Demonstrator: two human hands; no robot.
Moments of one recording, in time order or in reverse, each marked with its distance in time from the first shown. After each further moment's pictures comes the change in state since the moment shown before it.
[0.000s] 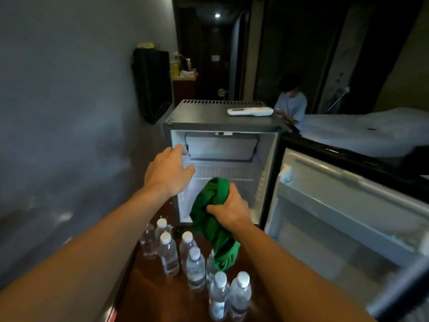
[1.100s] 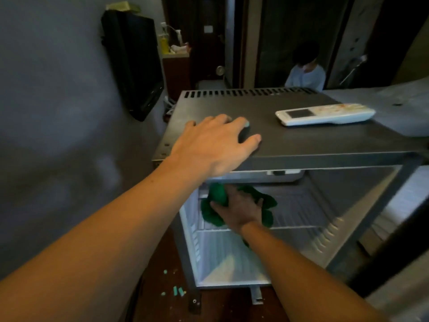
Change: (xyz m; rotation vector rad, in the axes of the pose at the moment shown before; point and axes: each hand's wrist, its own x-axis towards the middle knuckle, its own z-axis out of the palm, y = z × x) left_hand 0.287 -0.025 0.065 0.317 -0.251 0.392; right_hand 0.323 -0.004 0.121 -0.543 -0.015 -0.085
